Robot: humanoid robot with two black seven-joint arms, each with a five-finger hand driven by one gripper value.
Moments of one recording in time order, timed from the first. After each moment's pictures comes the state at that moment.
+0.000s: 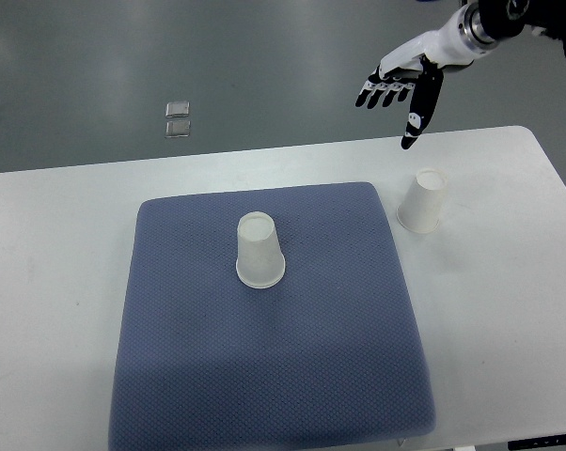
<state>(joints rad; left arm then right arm) -0.06 0.00 0.06 -0.17 0.12 -0.10 0.14 1.97 -0.37 -0.79 0.92 -0.49 0.60 0.07</state>
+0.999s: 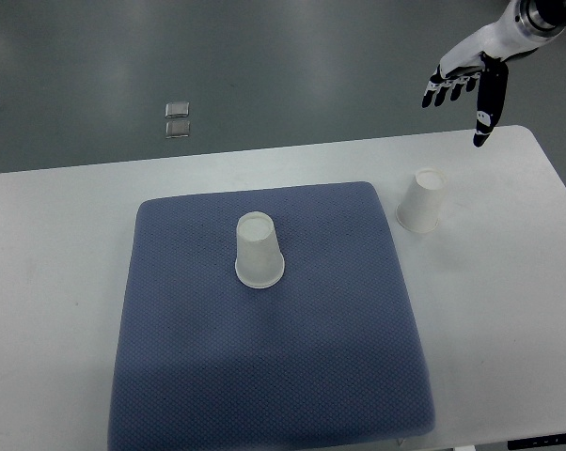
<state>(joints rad) -0.06 0.00 0.06 -0.17 0.12 -0.10 0.14 1.99 -0.46 -0.86 1.03 -0.62 0.58 0.00</state>
